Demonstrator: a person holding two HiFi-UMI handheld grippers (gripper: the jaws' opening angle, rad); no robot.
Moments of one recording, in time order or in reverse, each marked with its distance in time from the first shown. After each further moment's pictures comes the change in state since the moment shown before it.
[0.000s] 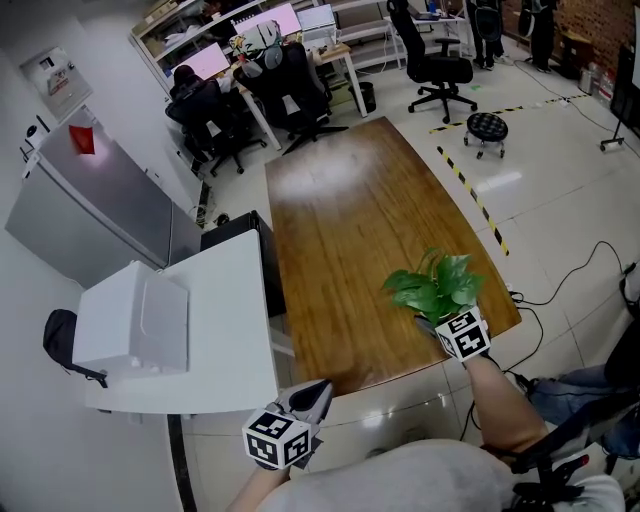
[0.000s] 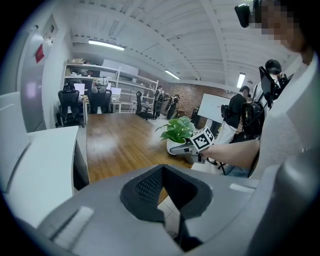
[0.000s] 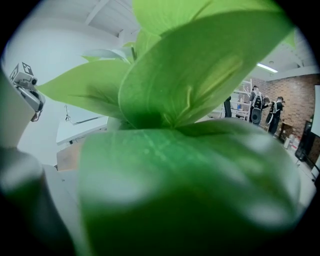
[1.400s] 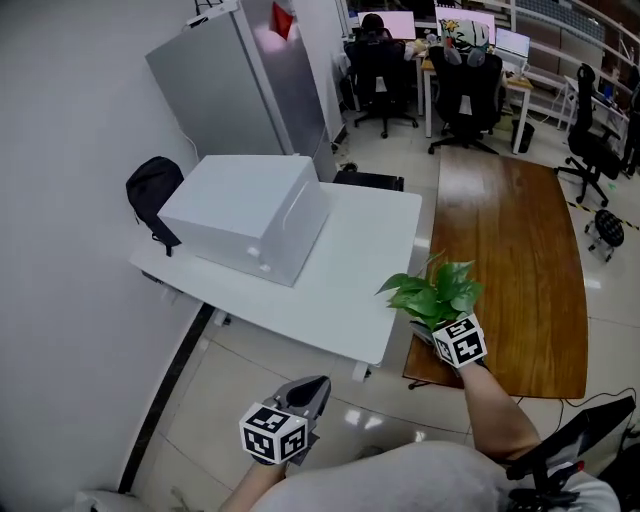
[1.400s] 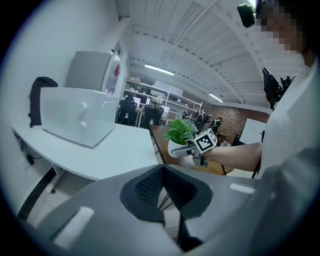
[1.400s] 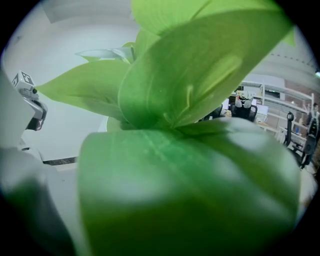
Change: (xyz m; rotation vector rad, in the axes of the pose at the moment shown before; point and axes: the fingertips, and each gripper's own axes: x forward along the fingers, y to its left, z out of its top) left arm -0.251 0.102 -0.108 -0.303 -0.224 0.431; right arm 0.097 0.339 0.120 -0.298 -0.010 0.440
